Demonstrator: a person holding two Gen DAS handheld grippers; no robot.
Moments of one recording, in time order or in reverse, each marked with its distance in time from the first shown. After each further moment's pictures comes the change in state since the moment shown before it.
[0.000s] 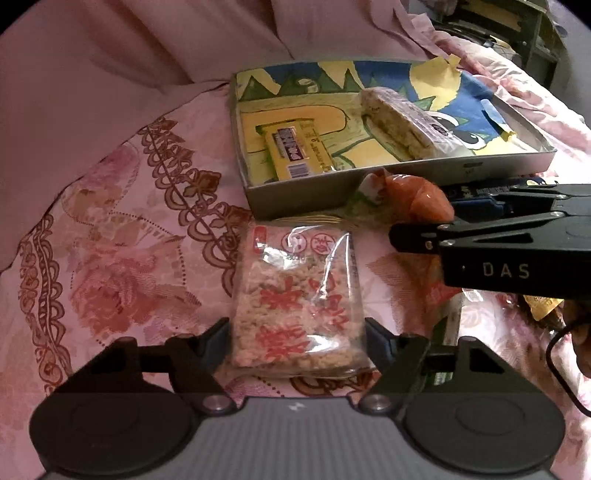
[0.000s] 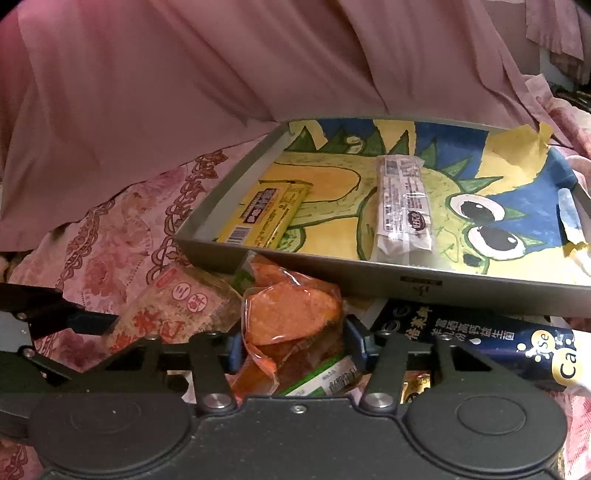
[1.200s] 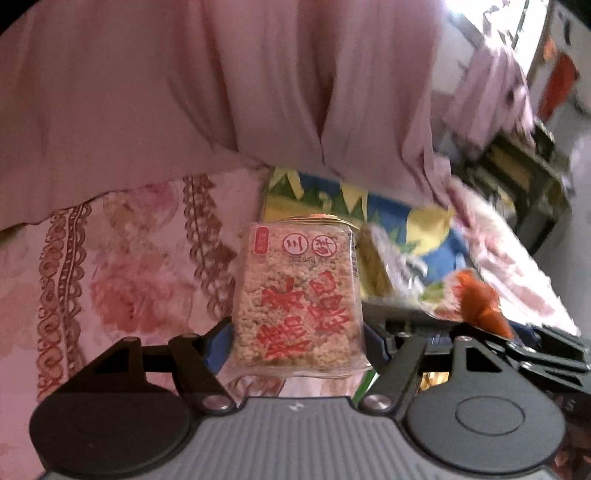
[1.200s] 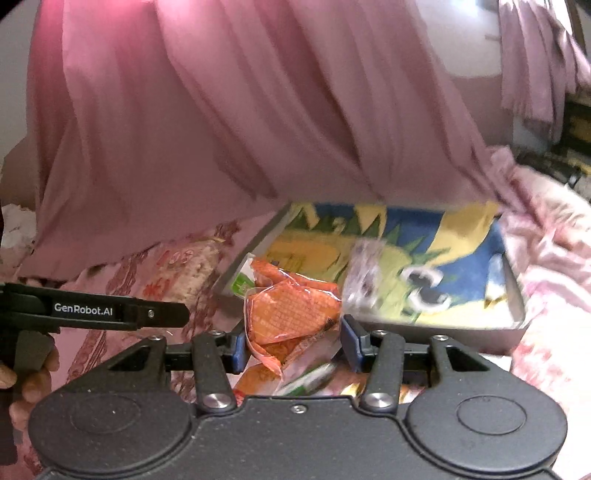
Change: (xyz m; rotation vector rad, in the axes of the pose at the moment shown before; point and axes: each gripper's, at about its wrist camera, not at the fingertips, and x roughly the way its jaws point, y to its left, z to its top) left arm -0.068 0.021 0.007 -0.400 -0.293 -0.127; right arm -0.120 -0.001 0.006 -0.043 -0.202 -0.033
